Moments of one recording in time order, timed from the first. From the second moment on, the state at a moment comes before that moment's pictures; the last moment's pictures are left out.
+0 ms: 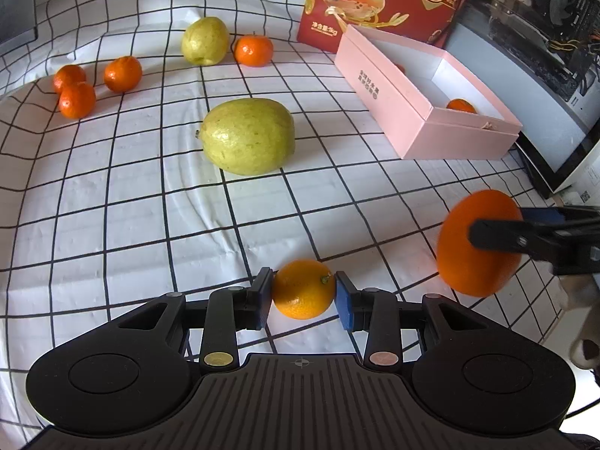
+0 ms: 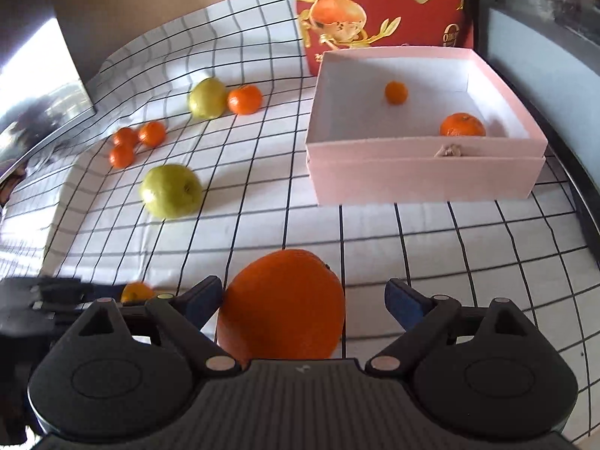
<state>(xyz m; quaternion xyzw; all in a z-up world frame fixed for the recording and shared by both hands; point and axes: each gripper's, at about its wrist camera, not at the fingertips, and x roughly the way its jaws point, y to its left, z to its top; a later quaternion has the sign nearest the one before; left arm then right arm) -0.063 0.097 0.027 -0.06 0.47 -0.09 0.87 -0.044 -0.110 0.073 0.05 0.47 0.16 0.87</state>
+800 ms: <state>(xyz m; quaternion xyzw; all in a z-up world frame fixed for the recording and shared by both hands) -0.069 0.101 0.026 -0.06 0.46 -0.10 0.88 -0.037 -0.076 0.051 0.01 0.49 0.18 0.85</state>
